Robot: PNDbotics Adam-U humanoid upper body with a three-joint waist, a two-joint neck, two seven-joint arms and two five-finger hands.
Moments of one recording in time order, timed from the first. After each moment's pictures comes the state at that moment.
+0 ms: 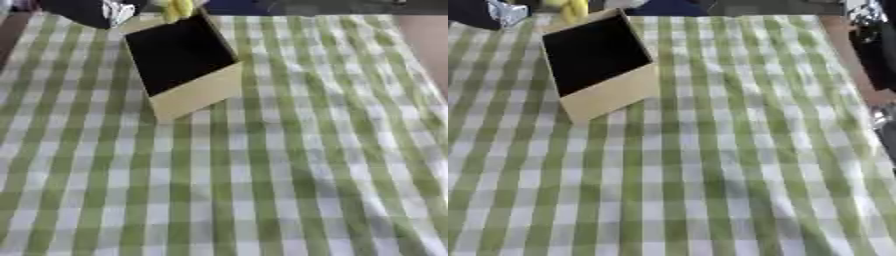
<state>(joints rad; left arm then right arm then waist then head) -1.14 0.66 -0.33 -1.57 -0.86 0.00 -0.41 -0.51 -0.63 0.07 -1.98 0.23 0.00 -0.25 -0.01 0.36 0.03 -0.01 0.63</state>
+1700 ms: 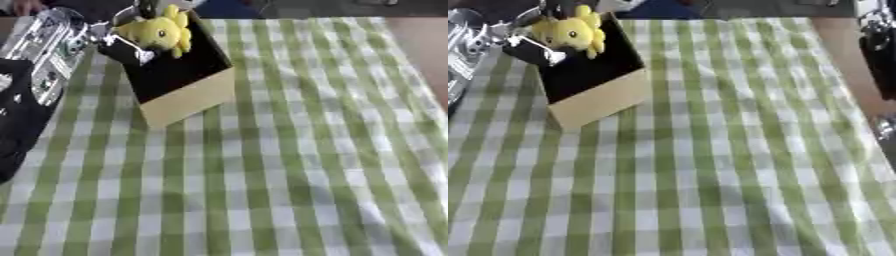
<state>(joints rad) -1.16 0.50 -0.30 -1.14 -1.08 -0.13 -0.25 -0.54 -0.60 0.08 -1.98 0.21 0.00 -0.24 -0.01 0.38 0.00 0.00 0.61</state>
